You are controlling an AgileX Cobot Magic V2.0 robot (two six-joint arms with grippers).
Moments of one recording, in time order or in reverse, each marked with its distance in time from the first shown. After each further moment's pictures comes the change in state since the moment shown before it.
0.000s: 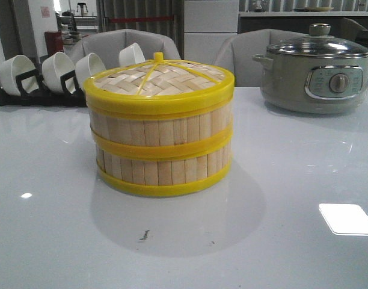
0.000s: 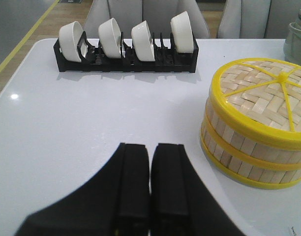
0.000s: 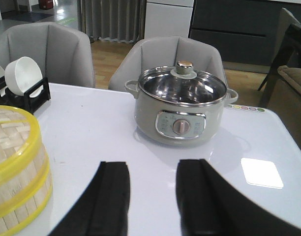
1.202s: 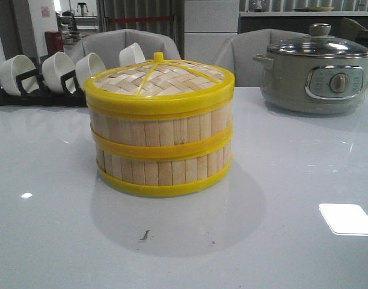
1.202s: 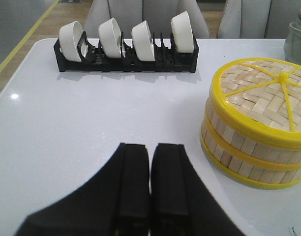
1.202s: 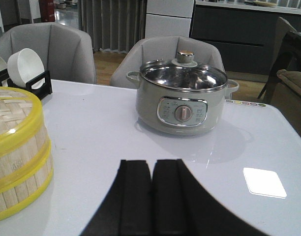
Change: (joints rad) left arm 0.000 0.000 0.000 0.000 0.000 0.000; right arm -0.004 -0.162 0.222 0.000 -0.108 0.000
